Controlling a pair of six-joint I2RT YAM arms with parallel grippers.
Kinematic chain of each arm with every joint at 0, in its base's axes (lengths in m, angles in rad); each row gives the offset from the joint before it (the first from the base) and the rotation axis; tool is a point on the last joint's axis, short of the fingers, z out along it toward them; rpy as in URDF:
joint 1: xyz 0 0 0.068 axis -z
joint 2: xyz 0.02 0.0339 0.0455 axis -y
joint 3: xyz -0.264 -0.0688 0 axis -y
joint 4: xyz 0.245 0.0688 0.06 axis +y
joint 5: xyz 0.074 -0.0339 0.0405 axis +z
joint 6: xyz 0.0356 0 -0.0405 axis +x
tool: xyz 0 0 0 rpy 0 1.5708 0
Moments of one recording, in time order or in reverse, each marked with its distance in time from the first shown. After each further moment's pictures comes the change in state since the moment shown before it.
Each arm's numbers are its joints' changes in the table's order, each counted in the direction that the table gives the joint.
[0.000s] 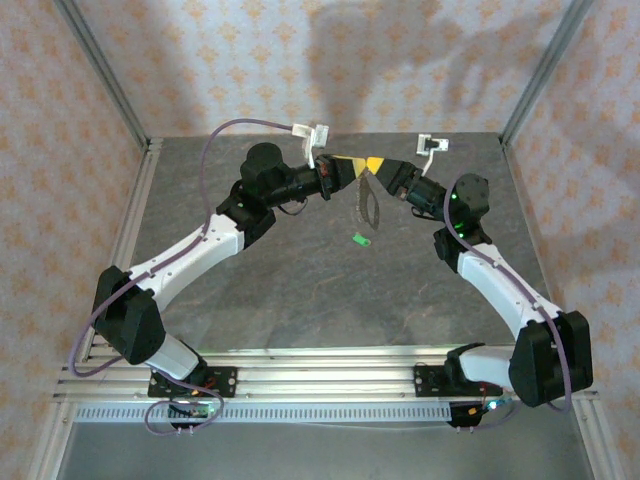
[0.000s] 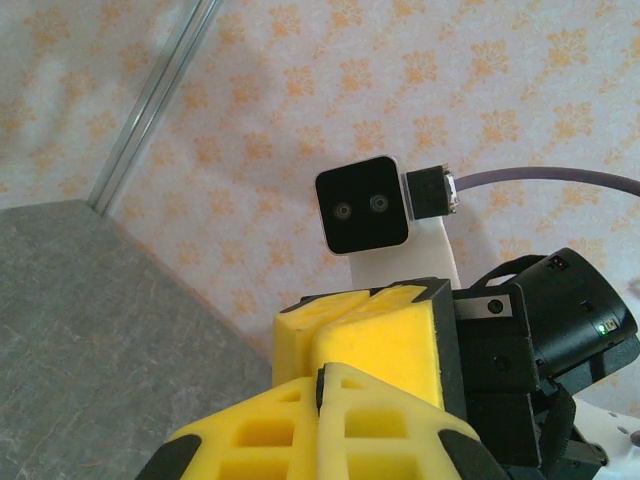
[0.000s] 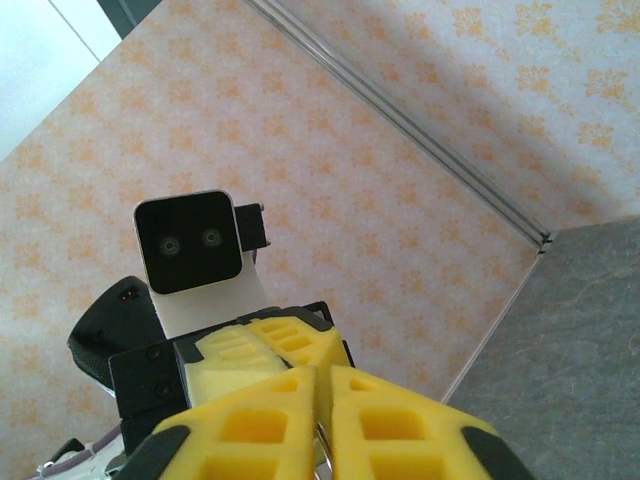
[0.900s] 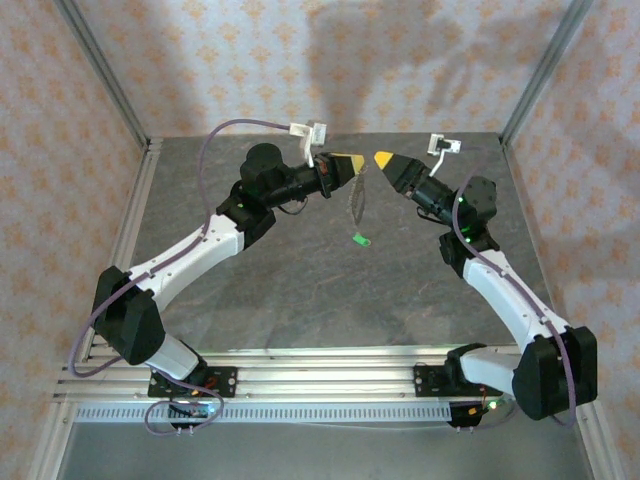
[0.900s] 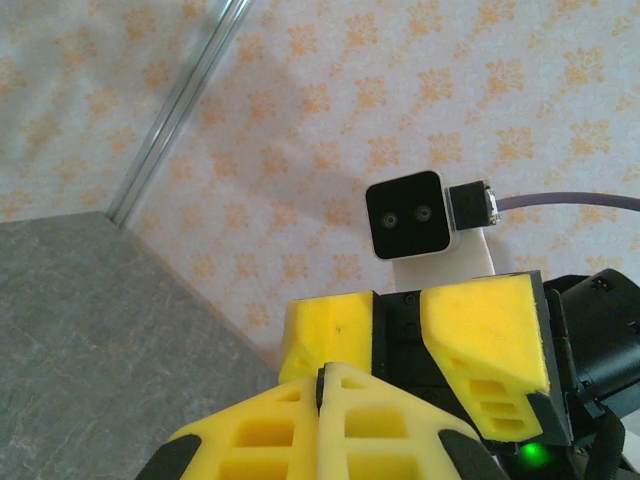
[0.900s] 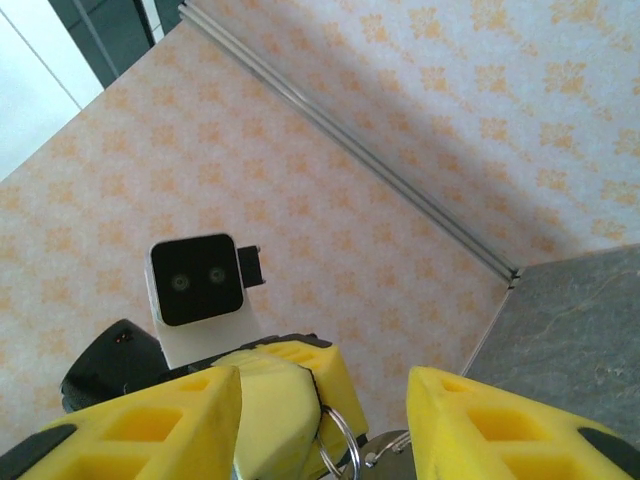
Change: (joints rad) left arm 0.002 0.003 -0.005 -0.007 0.043 -0.001; right arm 0.016 0.069 -0.008 0.075 -0.095 -0.026
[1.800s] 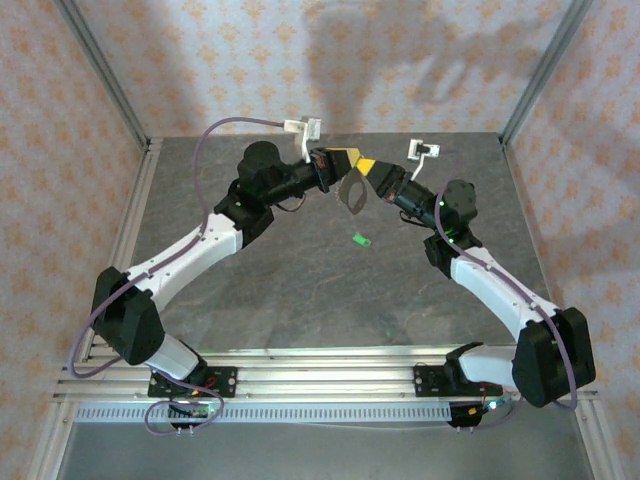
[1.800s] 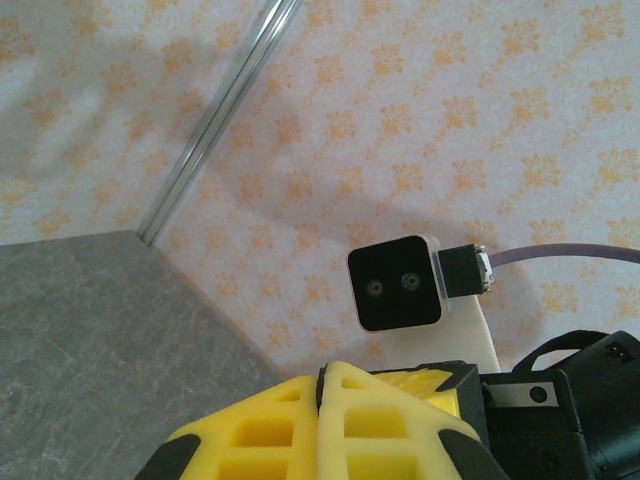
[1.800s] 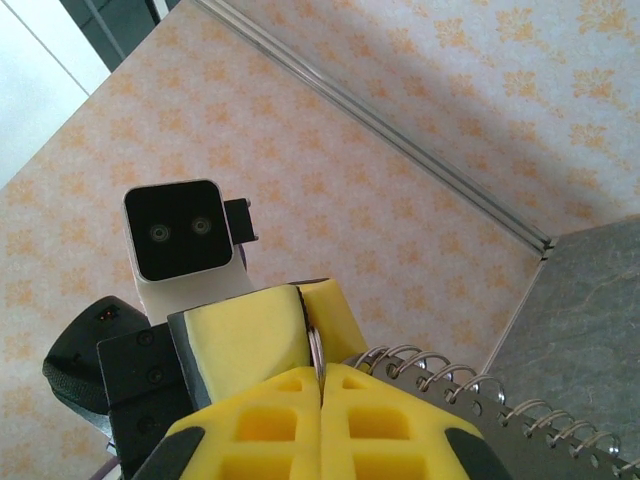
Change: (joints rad) left arm -0.007 0.002 0.009 0.007 0.063 -0.001; right arm -0.109 -0.071 -0.018 -0.083 -0.063 0.047
